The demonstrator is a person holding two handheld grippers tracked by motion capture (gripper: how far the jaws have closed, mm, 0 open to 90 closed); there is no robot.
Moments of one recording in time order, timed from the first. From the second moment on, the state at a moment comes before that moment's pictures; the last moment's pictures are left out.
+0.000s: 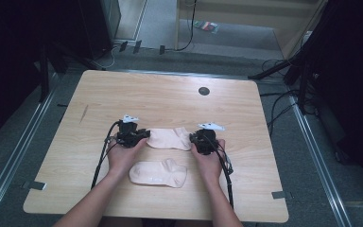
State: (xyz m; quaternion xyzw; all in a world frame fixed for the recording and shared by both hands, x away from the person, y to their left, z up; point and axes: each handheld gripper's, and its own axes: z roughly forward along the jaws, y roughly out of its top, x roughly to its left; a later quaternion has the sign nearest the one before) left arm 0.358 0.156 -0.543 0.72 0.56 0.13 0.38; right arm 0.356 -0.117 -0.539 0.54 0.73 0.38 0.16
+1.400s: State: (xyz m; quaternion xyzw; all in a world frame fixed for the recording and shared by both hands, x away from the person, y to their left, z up) left arm 0.209 0.198 -0.533 0.74 0.50 0.16 0.43; right arm 0.230 -0.111 -0.512 0.47 0.76 0.43 0.13
